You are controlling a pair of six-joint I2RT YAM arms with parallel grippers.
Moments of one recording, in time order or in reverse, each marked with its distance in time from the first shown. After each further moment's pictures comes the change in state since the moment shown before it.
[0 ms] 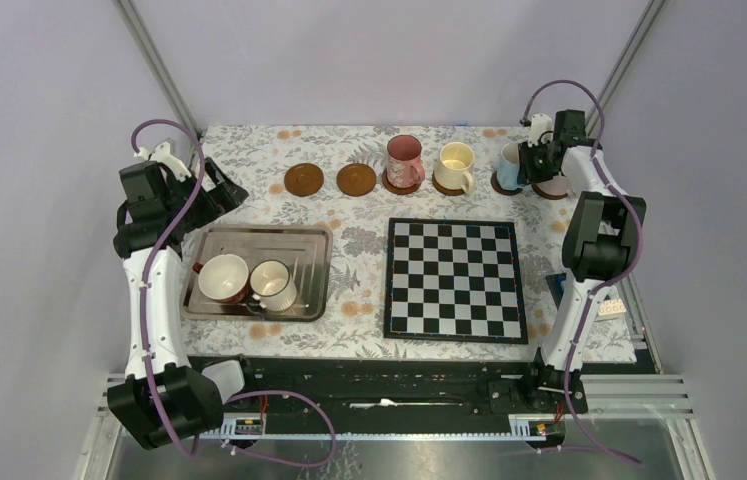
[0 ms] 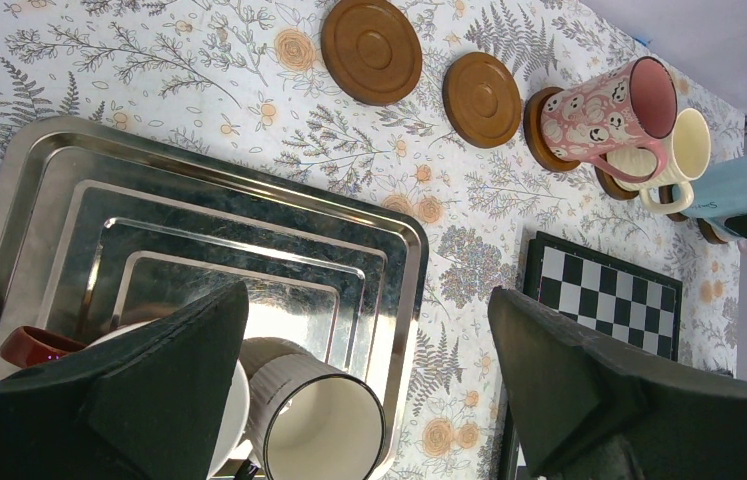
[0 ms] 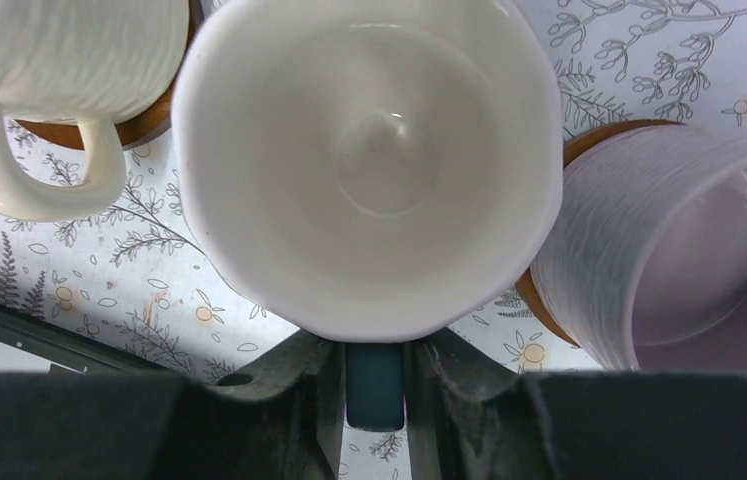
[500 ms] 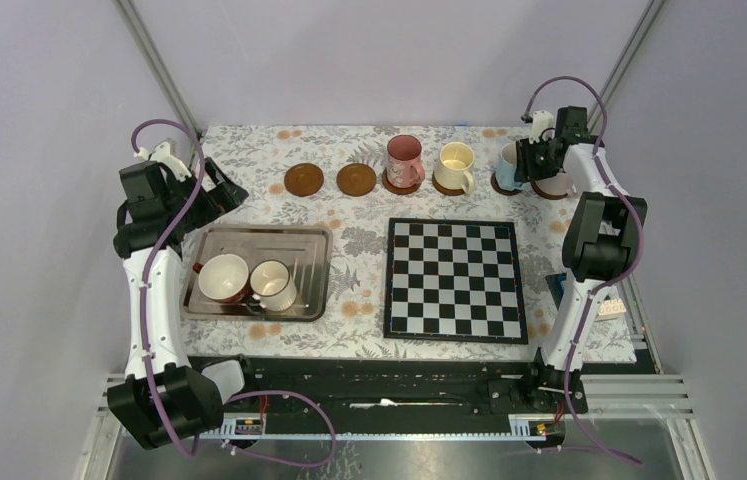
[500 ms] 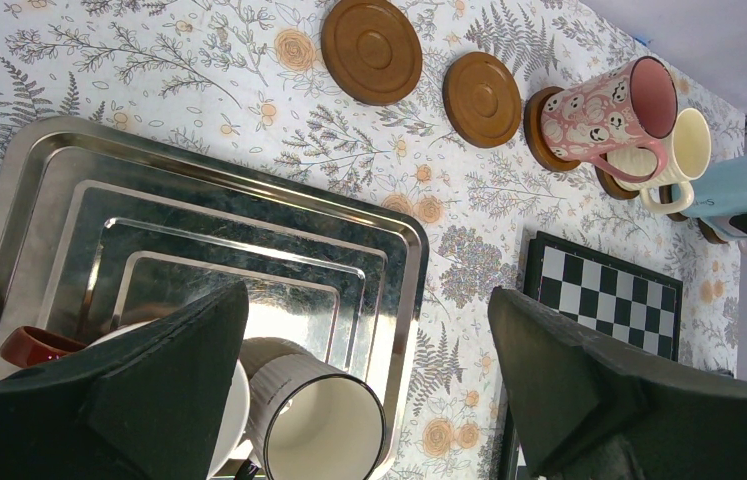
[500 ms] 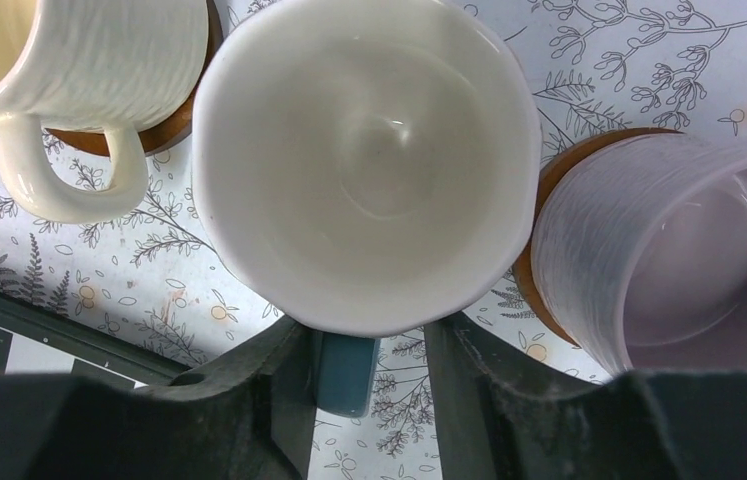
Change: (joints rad) left arm 0.000 0.000 0.000 0.000 0.000 0.000; right arm -0.002 0.000 0.034 -0.025 -0.025 0.012
